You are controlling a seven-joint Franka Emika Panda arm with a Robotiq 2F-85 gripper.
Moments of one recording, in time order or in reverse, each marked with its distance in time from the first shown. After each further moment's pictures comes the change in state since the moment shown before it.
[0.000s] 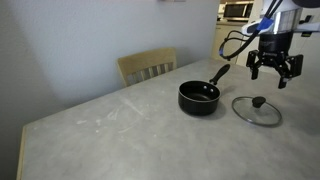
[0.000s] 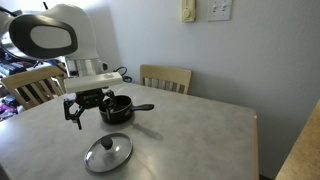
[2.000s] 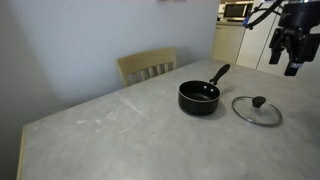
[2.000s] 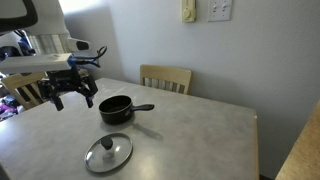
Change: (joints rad) arm 0.053 -0.264 0.003 -0.127 0.036 -0.039 0.591
